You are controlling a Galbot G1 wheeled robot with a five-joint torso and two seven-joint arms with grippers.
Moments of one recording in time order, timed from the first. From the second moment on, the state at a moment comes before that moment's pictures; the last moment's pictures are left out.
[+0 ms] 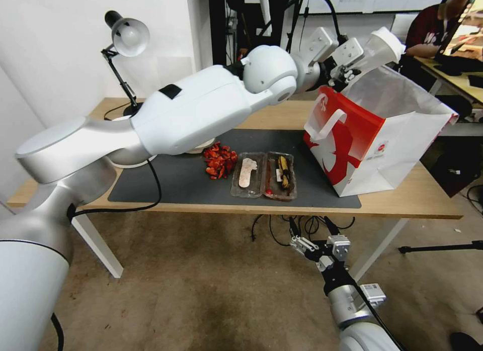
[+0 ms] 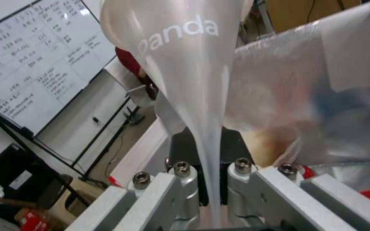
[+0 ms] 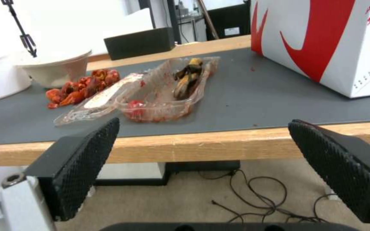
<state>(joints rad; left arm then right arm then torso) -0.40 -1.38 0.78 -1.30 -0.88 0.42 0.10 -1.69 1.34 0.40 2.12 0.28 0.09 0.06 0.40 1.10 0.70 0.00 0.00</state>
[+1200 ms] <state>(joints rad) -0.37 -1.42 0.78 -1.36 -0.97 0.33 -0.02 -1.69 1.34 0.40 2.12 0.28 0.09 0.06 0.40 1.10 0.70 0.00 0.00</state>
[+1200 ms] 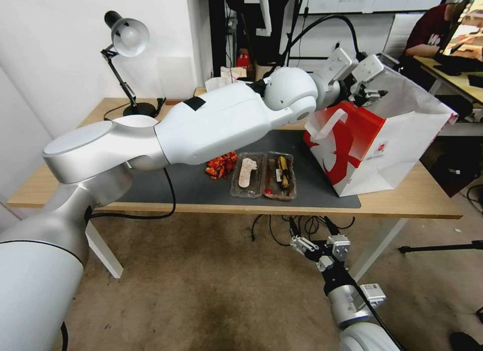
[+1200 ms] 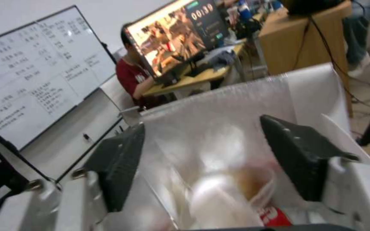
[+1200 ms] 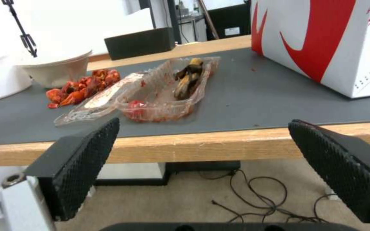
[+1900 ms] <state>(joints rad) 0.07 -0.88 0.37 -1.93 -0.92 0.32 -0.14 -1.69 1.34 0.40 2.12 0.28 0.09 0.06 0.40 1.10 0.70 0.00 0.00</state>
